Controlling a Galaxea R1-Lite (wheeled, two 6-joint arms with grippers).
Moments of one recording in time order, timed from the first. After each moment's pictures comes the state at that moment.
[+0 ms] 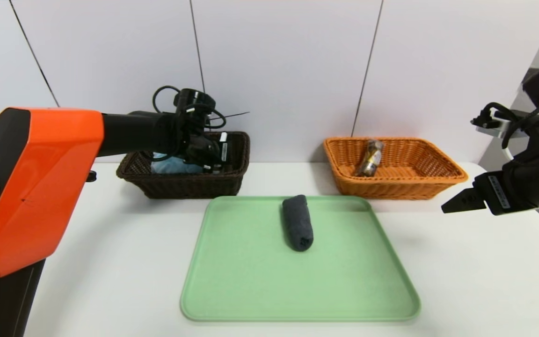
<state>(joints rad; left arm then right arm) -0.33 2.28 -1.94 0.27 0.06 -0.18 0.17 1.54 -1.36 0.79 -0.08 0.01</state>
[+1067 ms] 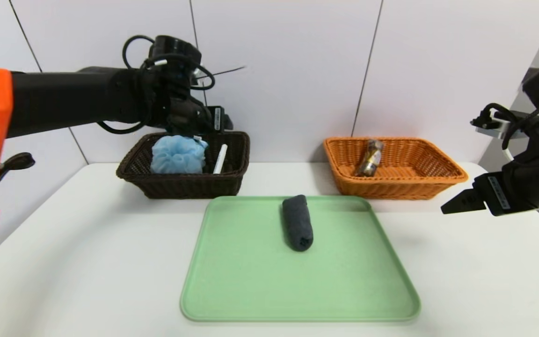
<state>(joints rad) -0.41 2.05 -1.93 0.32 0.15 -0.18 0.17 1.54 -1.36 0.79 -0.07 0.01</state>
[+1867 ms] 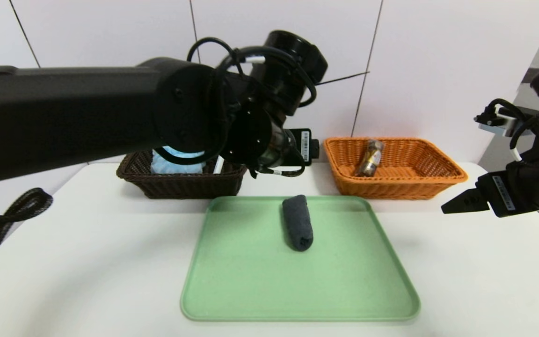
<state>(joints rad) -0.85 2.05 -1.95 0.49 0.47 -0.50 0.20 1.50 -1.35 0.79 -0.08 0.02</state>
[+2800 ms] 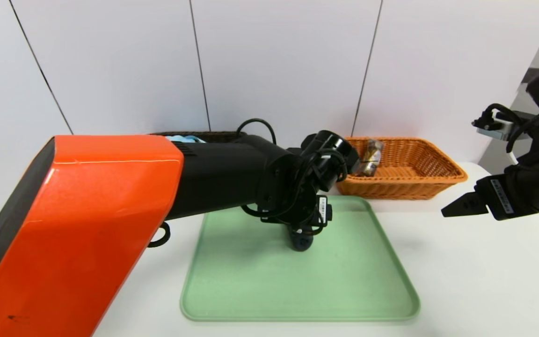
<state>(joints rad) -0.89 2.26 -1.96 0.58 0.43 -0.61 0.20 1.51 -1.34 0.79 -0.08 0.02</state>
